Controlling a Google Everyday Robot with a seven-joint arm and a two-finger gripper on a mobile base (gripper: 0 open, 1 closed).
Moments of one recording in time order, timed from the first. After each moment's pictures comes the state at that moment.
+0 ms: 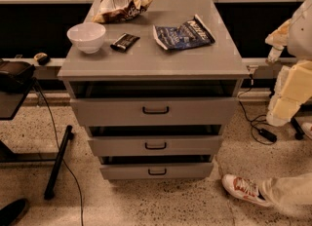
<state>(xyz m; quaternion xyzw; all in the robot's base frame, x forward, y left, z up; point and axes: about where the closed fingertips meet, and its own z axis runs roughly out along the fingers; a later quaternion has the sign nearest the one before) 0.438 -0.216 0.978 -0.60 0.78 -0.04 0.16</state>
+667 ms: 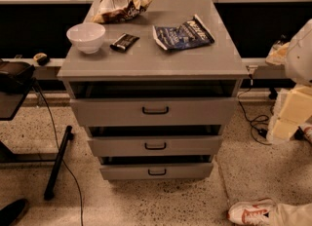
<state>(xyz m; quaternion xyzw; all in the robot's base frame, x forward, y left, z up) 0.428 -0.225 0.942 -0.60 0.79 -0.04 0.15</state>
